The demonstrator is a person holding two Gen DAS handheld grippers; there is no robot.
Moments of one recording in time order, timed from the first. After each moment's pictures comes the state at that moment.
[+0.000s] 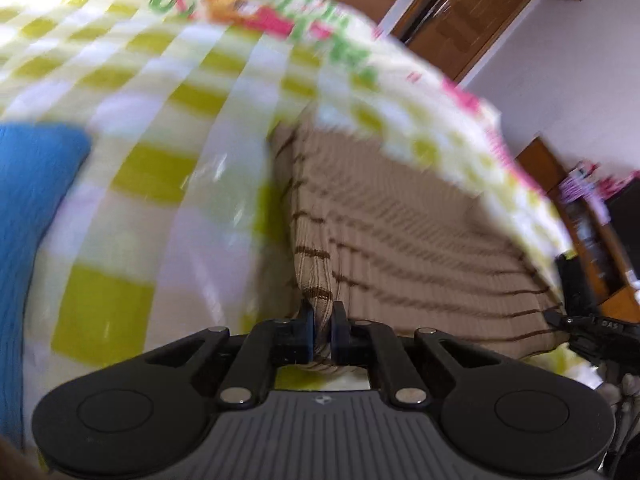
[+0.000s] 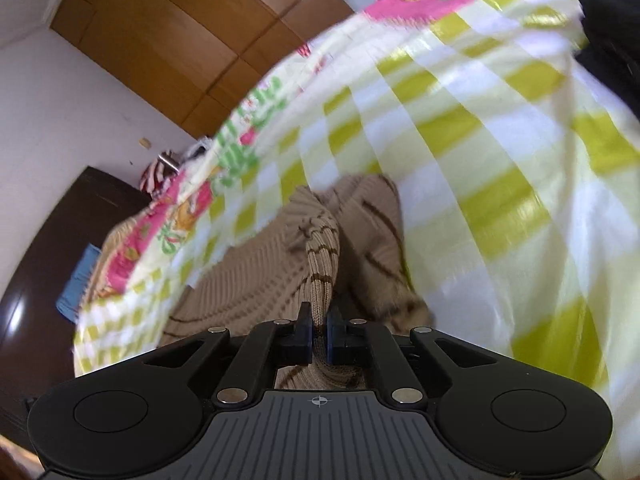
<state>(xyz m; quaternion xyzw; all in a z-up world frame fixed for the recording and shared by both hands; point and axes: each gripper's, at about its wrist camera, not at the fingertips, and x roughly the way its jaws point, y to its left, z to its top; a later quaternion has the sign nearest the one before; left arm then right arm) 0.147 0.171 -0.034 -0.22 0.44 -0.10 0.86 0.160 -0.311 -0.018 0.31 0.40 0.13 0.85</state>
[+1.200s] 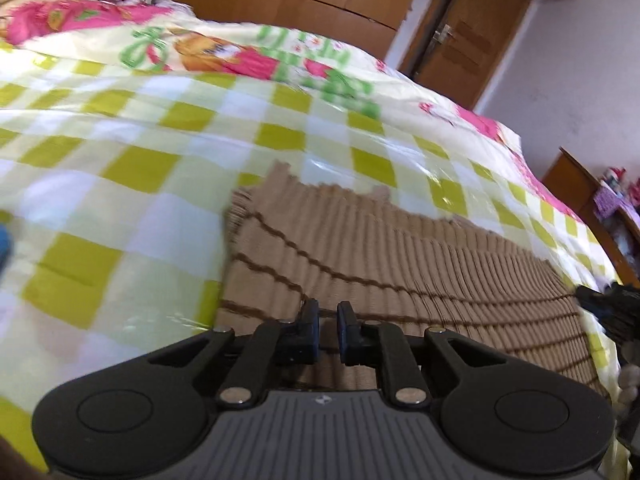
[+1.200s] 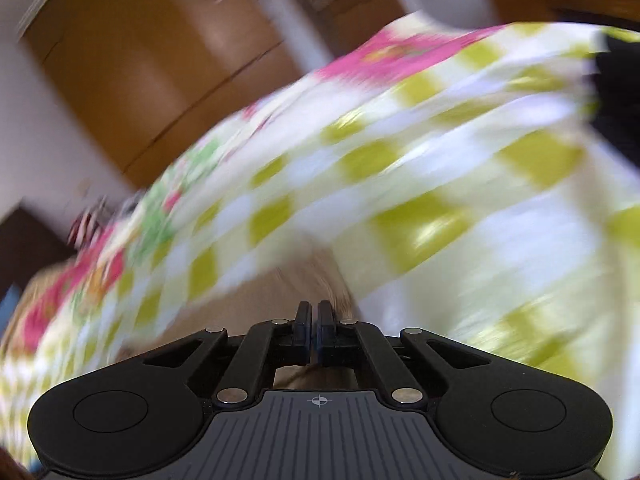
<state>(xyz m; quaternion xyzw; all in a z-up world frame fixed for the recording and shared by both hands) 0.223 0.124 -0.032 -0.17 0.36 -0.05 0.92 0.248 -0.317 -0.042 0.28 0.30 0.00 0.91</state>
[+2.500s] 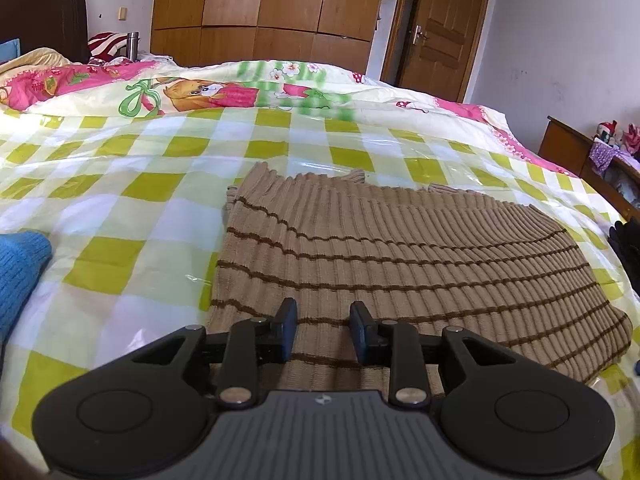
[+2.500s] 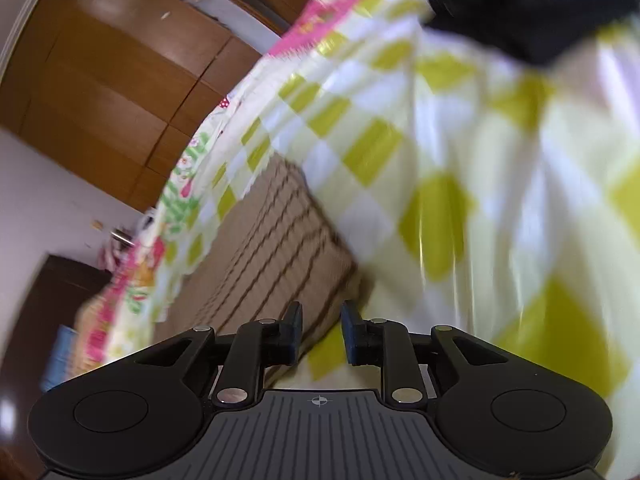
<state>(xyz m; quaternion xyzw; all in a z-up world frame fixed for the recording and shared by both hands) 0.166 0.094 -0.035 -0.07 0.33 -0.05 0.94 0.072 -0.323 -0.047 0.43 0.35 0.01 0.83</state>
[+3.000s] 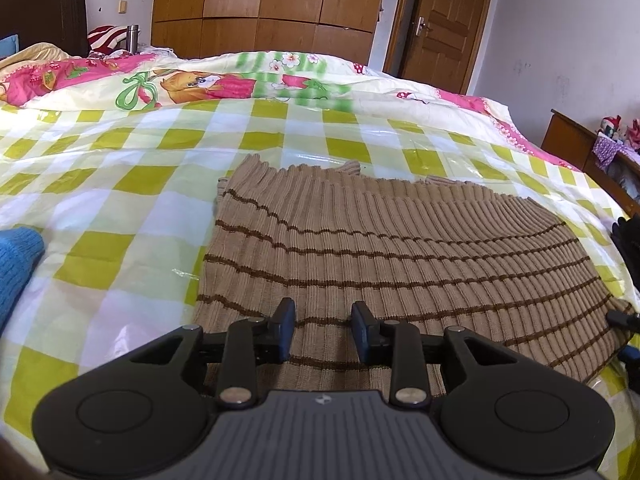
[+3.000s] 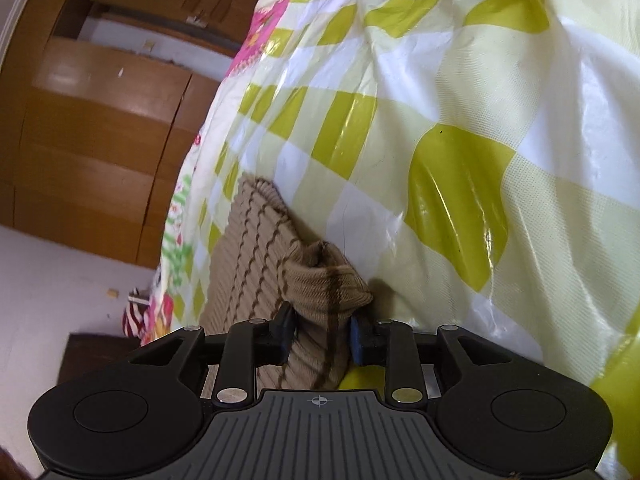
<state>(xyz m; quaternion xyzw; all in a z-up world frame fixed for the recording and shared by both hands) 0.170 0.085 -0.036 -0.07 0.34 -0.05 0.94 0.116 -0.318 -0.092 0.54 0.31 -0.03 0.78</state>
